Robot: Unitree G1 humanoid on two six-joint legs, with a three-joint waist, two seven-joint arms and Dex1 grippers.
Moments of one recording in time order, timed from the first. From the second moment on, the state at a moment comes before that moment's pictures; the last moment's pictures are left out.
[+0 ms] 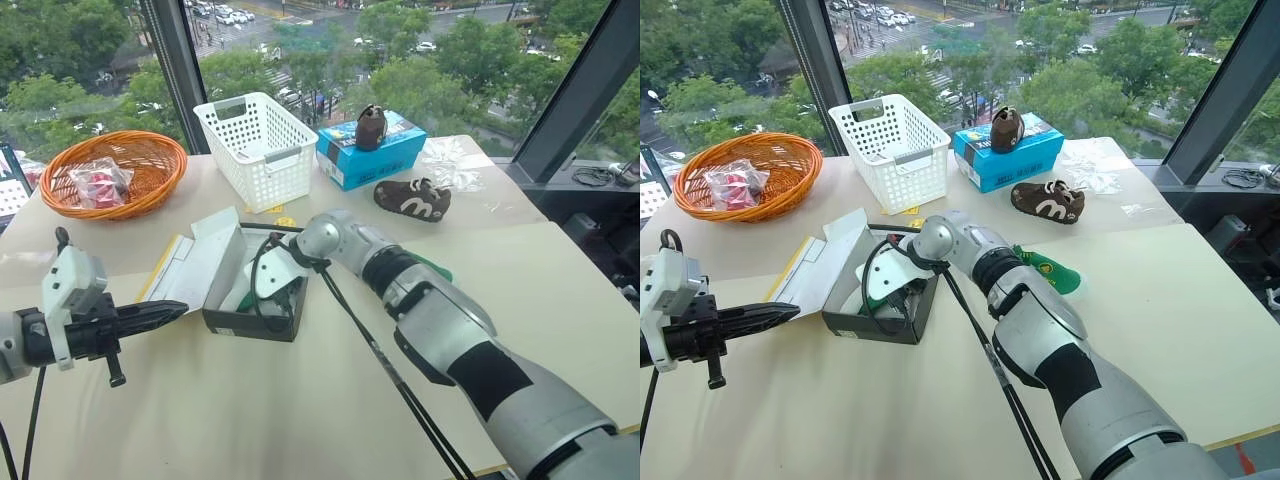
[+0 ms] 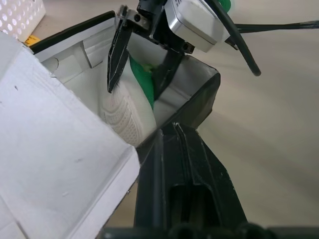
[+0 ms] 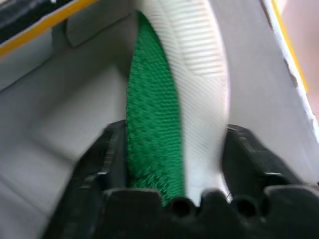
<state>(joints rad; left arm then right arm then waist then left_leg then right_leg) 0.16 1.01 0.63 -0.47 -0.75 0.70 -1.11 -1.39 0.00 0.58 1.23 -0.43 -0.62 1.00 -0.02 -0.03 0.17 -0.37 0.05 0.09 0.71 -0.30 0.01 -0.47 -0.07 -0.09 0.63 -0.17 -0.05</state>
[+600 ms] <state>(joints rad) 0.13 1.01 0.62 -0.47 -0.75 0.70 -1.11 -1.24 -0.11 0.48 0.79 -0.31 -0.57 1.04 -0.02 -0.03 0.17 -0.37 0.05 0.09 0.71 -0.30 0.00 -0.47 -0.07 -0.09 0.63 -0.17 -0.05</state>
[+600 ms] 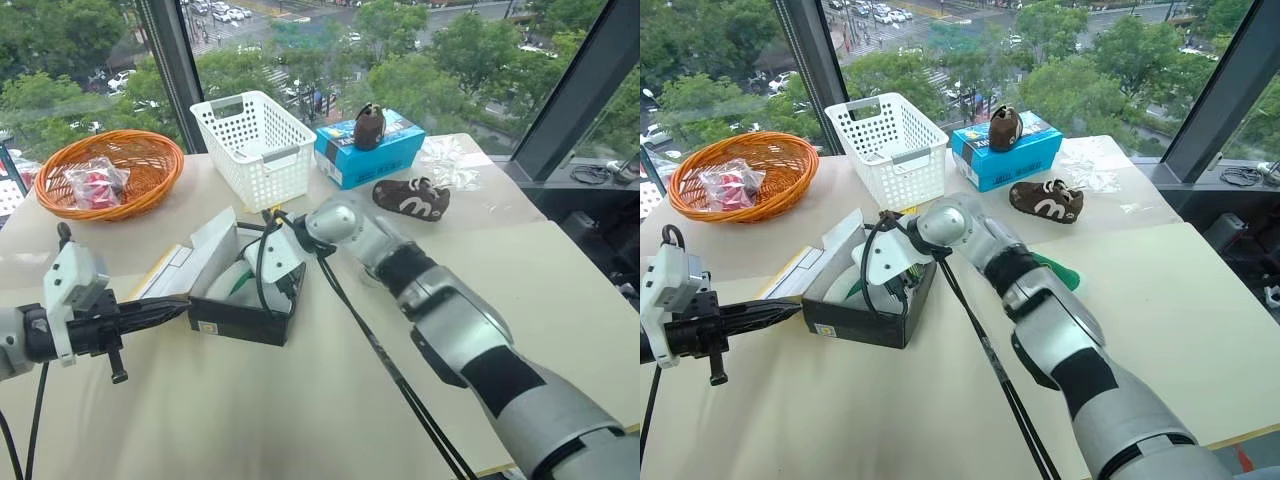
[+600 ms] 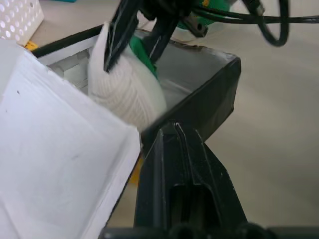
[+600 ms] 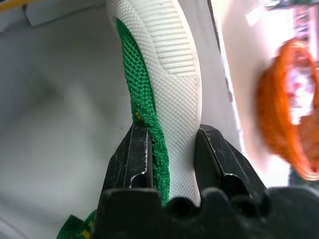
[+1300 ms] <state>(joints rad) 0.11 1.04 0.60 -0.44 -0.75 0.70 -1.15 -0.99 -0.23 0.51 0.26 -0.44 -0.25 0.87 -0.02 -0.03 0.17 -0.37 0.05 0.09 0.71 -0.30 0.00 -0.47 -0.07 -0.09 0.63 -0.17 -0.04</state>
